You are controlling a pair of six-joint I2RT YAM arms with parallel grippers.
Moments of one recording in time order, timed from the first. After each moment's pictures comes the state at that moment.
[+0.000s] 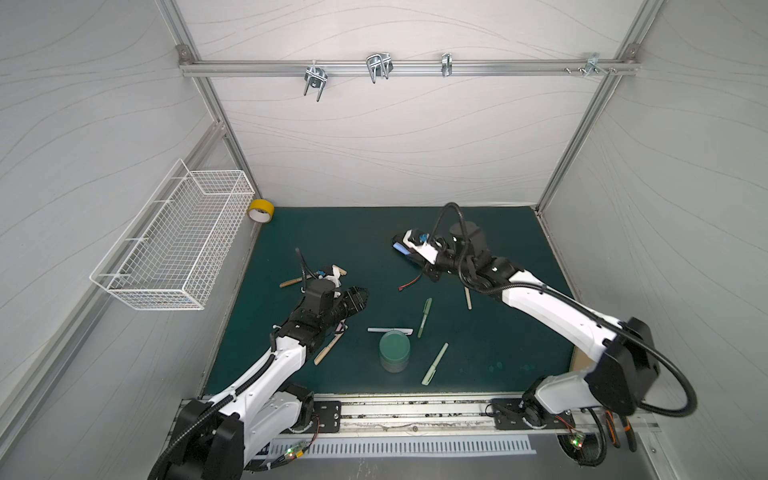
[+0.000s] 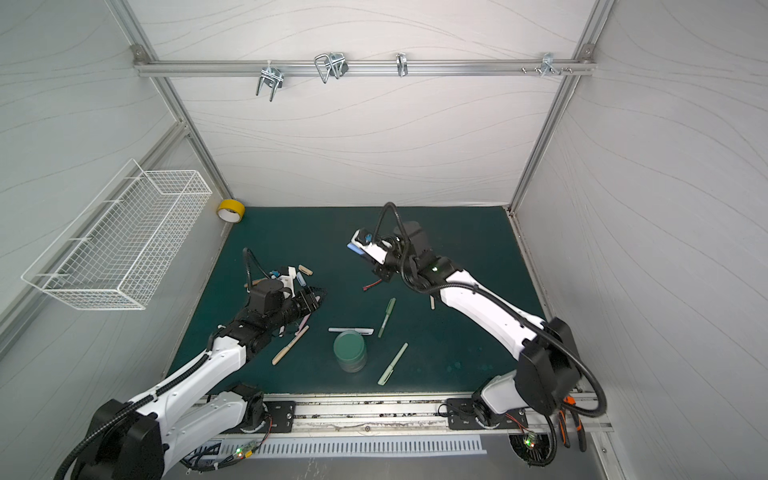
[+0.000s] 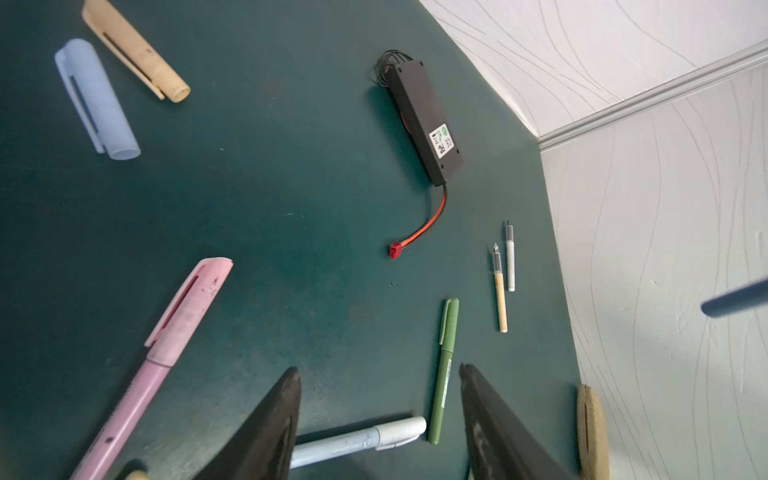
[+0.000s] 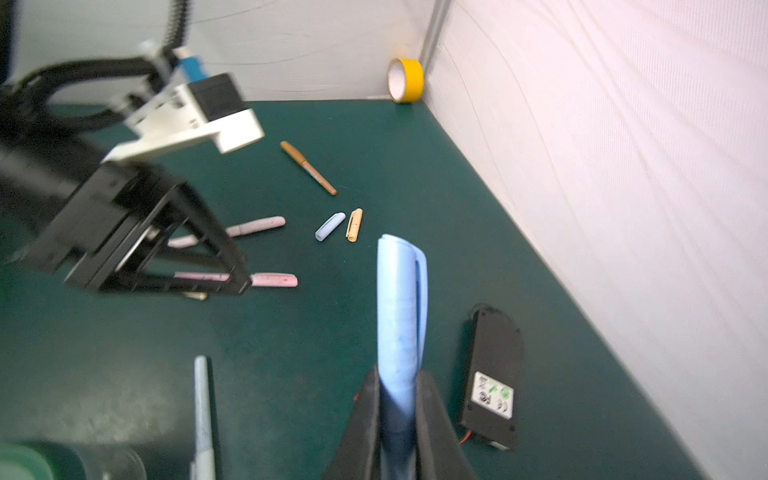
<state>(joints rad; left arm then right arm) -0.33 0.97 0.44 -0.04 0.22 -0.77 0.73 1.37 1.11 -0.14 -0.35 -0.59</state>
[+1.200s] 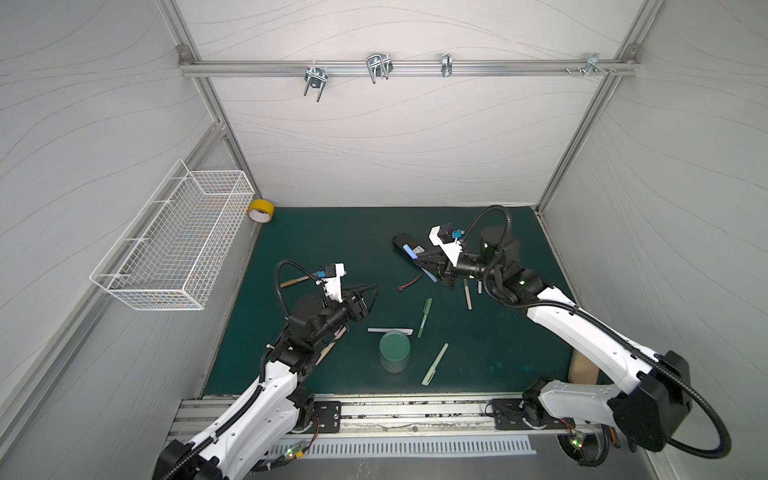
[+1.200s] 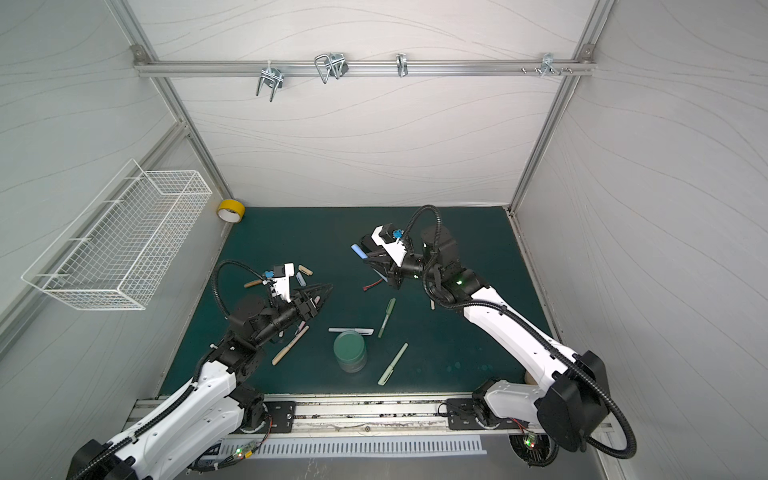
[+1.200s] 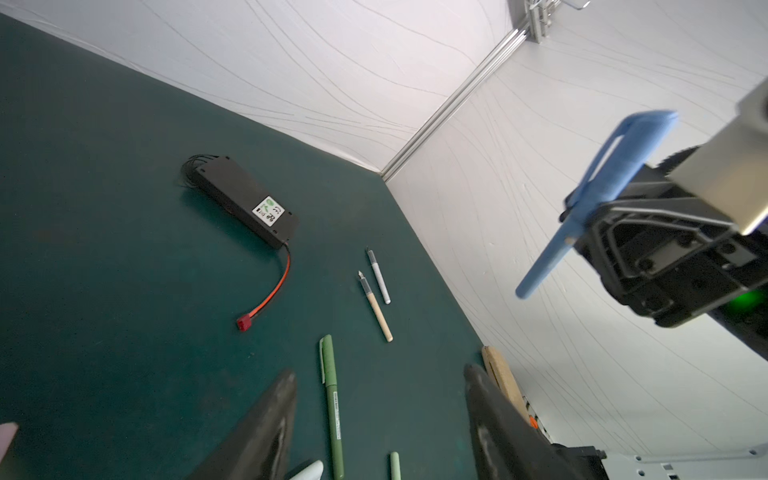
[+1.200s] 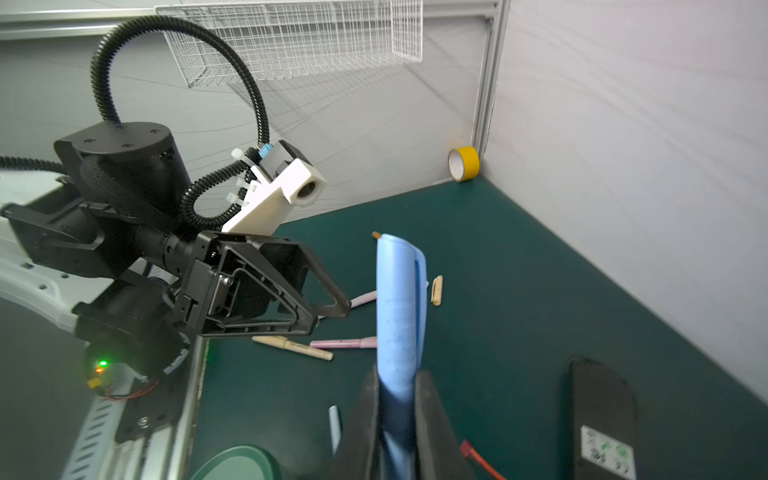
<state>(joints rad) -0.40 0.75 0.32 0.34 0.39 -0.72 0.66 1.23 1.02 -0.06 -0.62 -0.11</state>
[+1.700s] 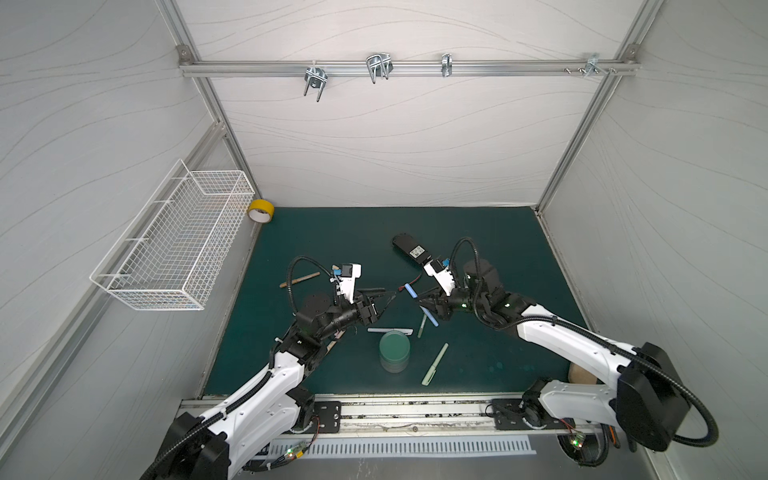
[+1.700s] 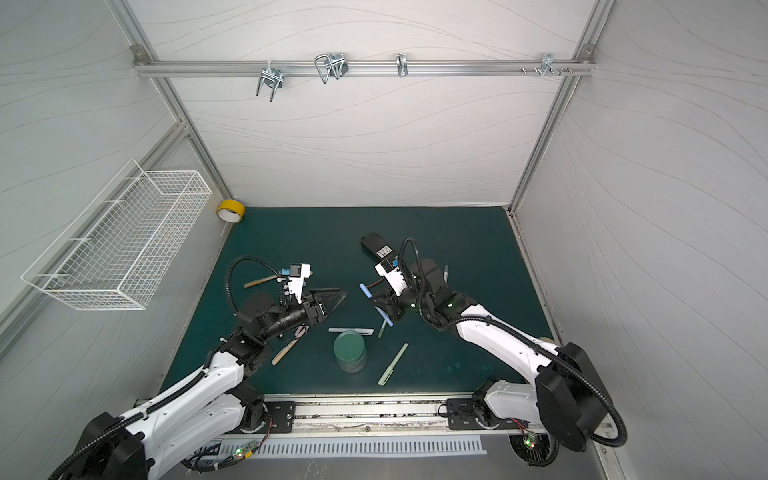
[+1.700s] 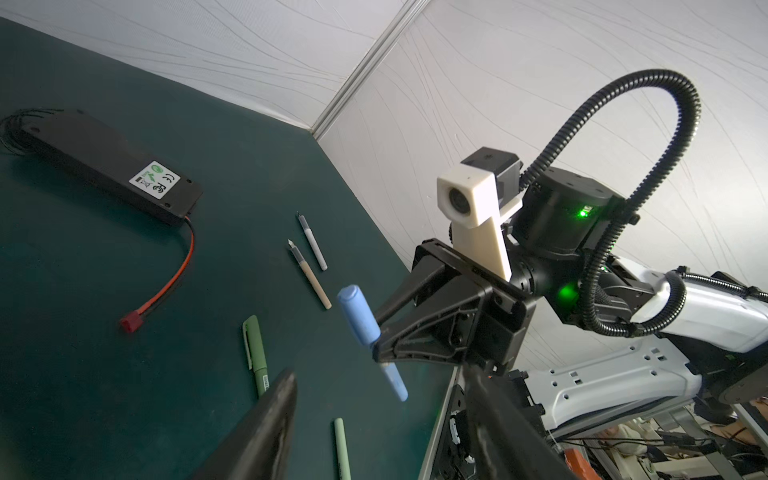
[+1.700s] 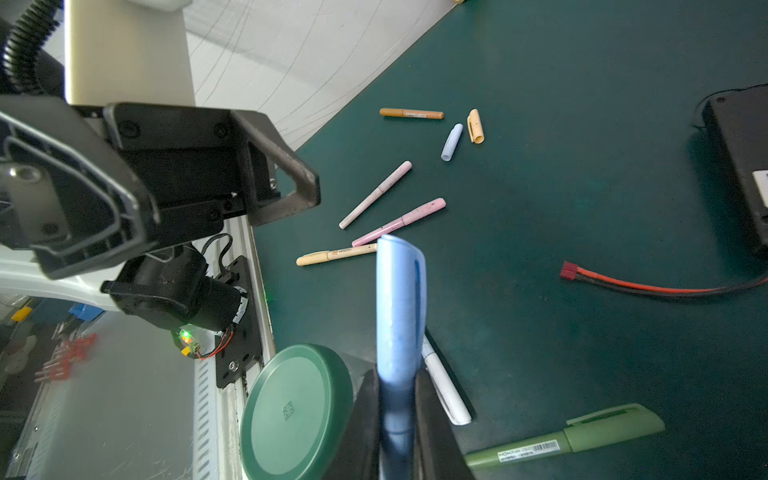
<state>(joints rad) -0.45 0.86 0.33 0.48 0.56 -0.74 0.72 1.23 0.74 -0.02 -0.57 0.17</state>
